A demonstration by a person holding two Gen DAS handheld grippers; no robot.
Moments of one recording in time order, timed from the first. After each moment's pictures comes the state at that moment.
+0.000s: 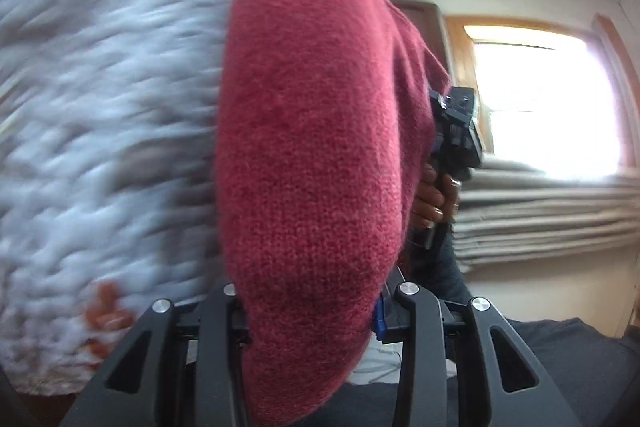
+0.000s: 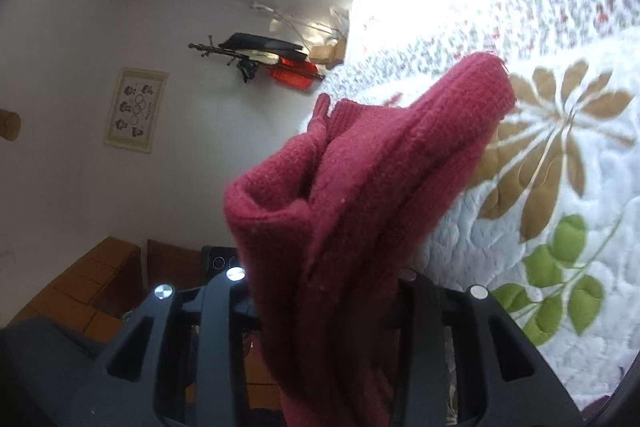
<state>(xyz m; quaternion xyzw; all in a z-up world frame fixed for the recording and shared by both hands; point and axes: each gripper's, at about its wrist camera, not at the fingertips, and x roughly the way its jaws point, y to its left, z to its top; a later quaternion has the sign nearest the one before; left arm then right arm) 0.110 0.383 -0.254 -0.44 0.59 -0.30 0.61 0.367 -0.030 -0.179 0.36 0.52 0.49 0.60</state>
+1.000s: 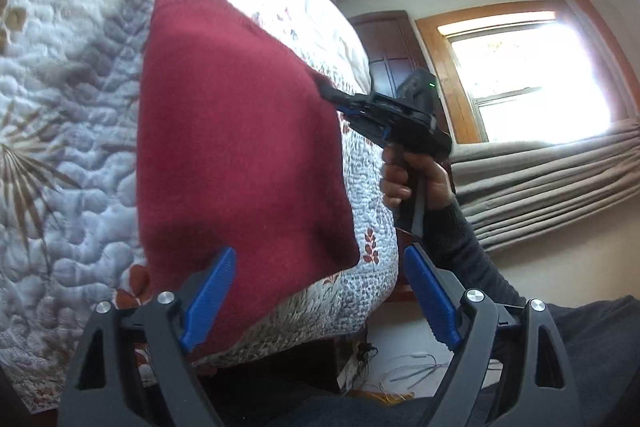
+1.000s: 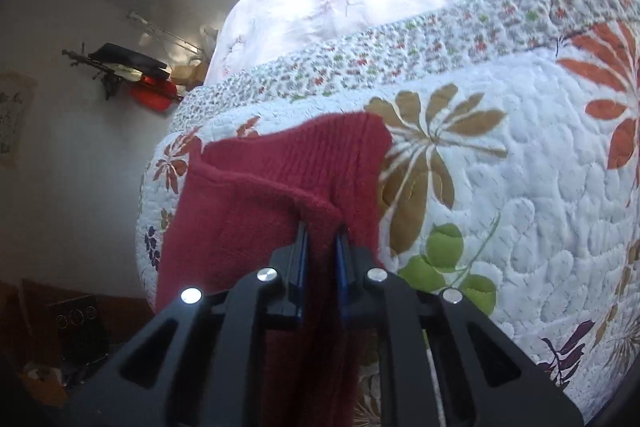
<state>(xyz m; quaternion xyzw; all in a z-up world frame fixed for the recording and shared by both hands) 0.077 0.384 -0.169 -0.37 0.52 -0.35 0.69 0.343 -0.054 -0.195 0.24 0.56 0.28 0.74</state>
